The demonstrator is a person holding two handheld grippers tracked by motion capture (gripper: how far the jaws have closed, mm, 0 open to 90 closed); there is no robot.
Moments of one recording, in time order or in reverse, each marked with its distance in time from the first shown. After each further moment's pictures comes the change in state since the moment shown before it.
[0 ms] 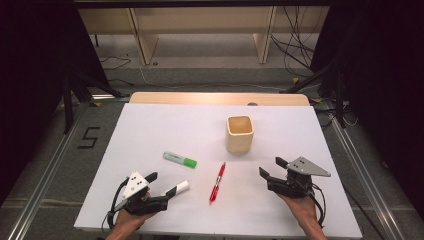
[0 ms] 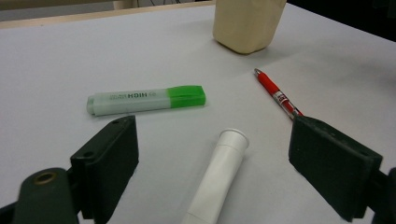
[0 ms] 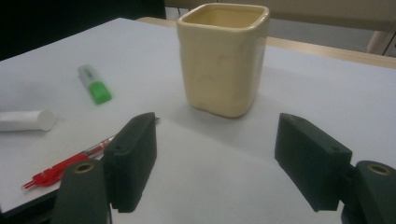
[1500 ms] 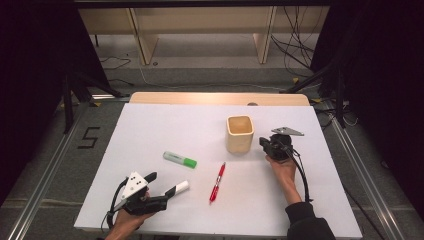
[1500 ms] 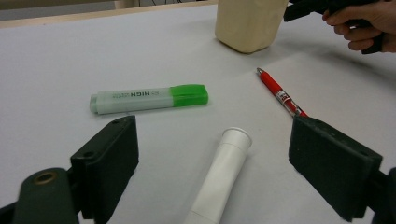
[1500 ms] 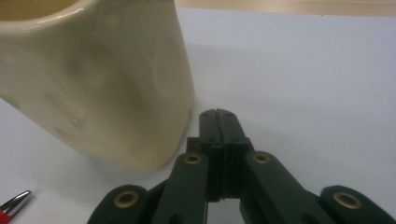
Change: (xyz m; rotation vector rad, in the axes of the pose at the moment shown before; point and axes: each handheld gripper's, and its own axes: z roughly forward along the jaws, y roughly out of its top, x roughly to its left) left arm 0.001 -0.001 0.000 0.002 0.003 -0.001; right arm -0.054 0.021 0.112 0.157 -0.133 0.163
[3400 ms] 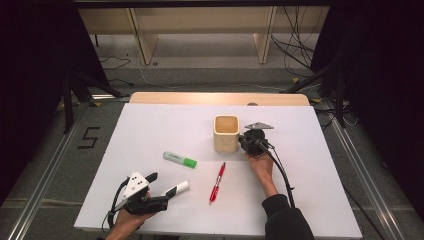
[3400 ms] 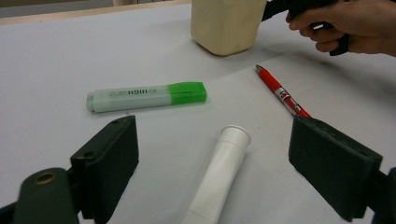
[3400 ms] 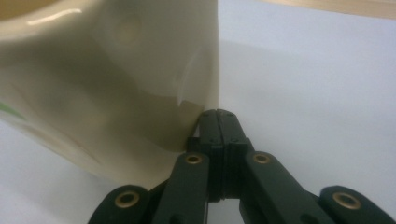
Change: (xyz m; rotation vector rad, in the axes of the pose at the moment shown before) left arm -0.001 0.000 0.002 0.010 -0.004 0.005; right arm 0.059 0.017 0.045 0.062 -0.003 -0.076
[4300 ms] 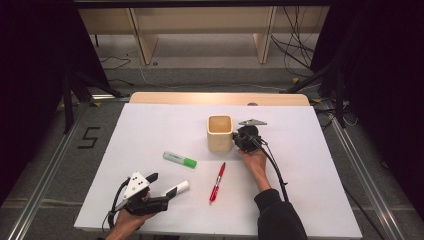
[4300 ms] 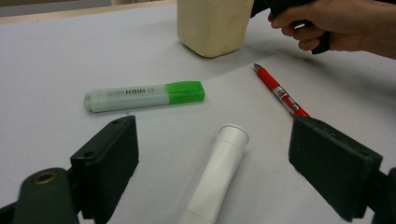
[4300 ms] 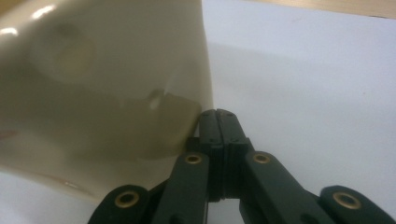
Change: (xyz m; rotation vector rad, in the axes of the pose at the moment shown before) left arm -0.001 0.000 0.000 0.001 -0.005 0.000; right arm 0.007 0.009 0.017 0.001 0.037 0.011
